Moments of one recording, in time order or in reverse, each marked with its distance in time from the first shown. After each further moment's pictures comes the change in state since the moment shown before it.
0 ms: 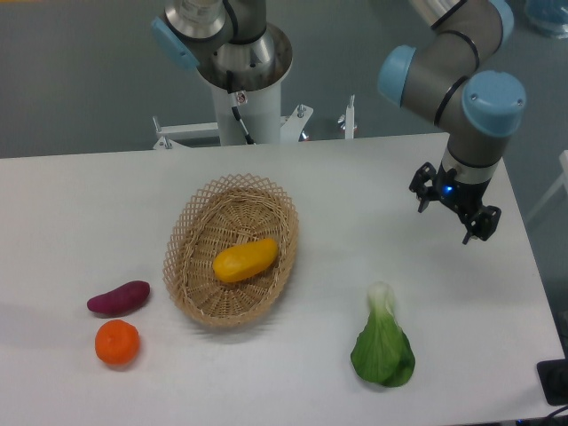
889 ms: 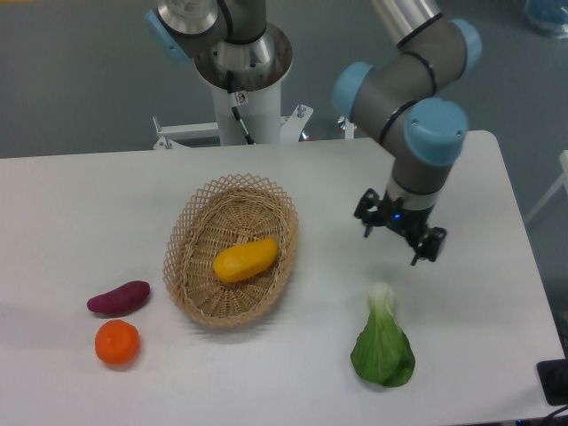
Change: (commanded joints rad) arm -0.189 0.025 -0.067 0.000 -0.061 -0.267
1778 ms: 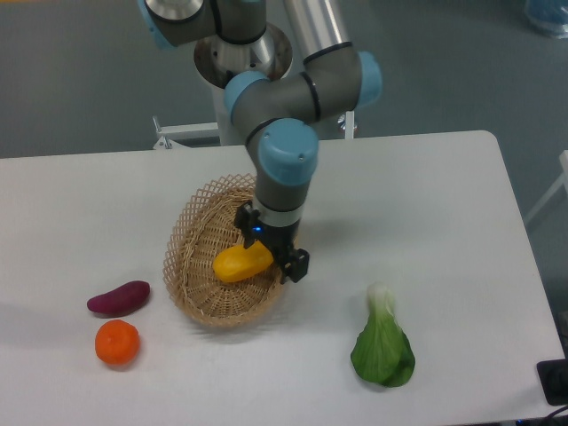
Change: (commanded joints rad) arm -0.244 0.055 -0.169 0.117 -0.066 -0.057
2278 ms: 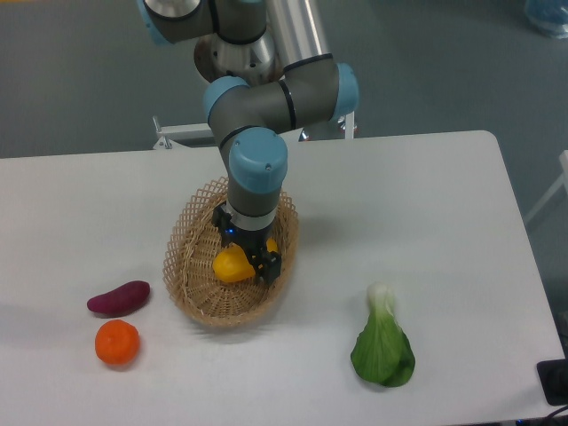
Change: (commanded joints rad) arm -0.026 -0.024 -0.028 0.002 0.003 0.002
